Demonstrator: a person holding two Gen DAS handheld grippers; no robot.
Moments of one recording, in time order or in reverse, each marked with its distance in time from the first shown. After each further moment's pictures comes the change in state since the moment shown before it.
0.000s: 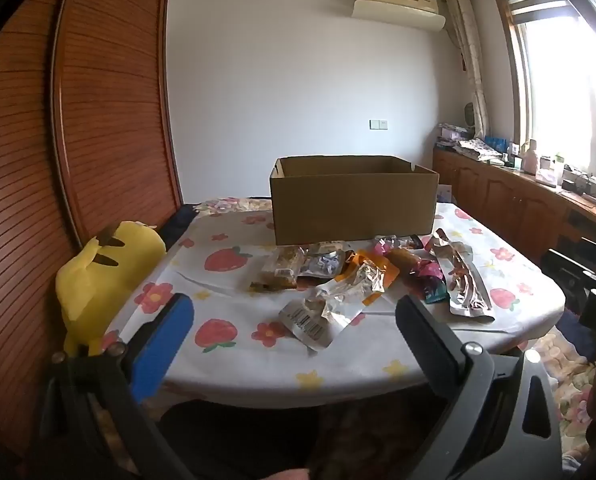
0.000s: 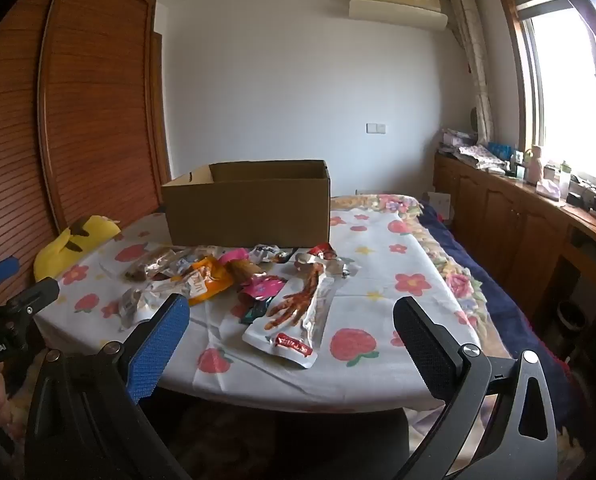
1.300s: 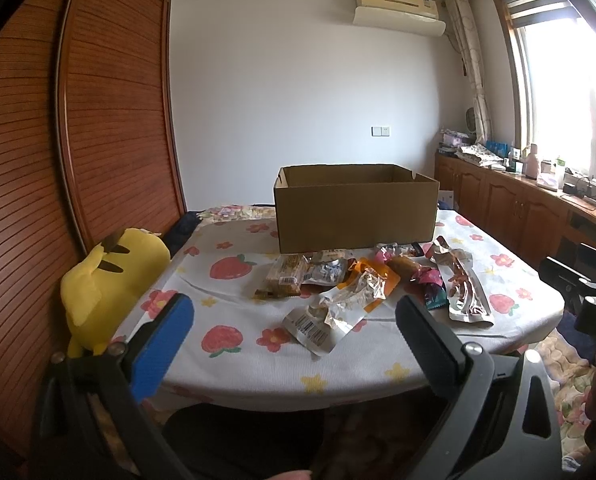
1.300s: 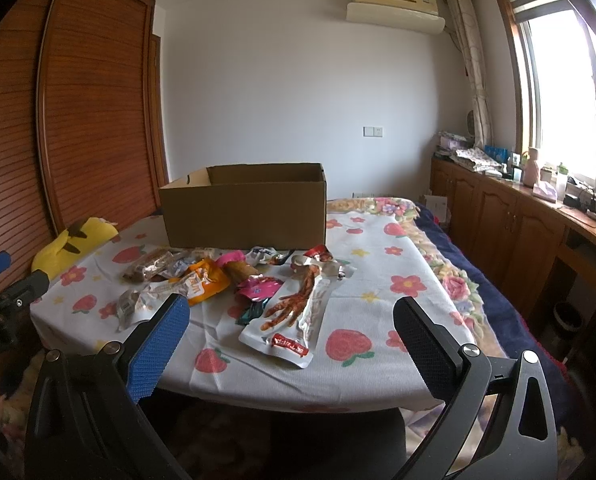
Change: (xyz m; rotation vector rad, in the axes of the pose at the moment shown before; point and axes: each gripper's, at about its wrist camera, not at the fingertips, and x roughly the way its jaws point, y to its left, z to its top) left arm -0.008 0.003 0.007 0.002 -0.019 0.003; right arm -0.004 0.000 0.000 -0.002 -0.010 -0.005
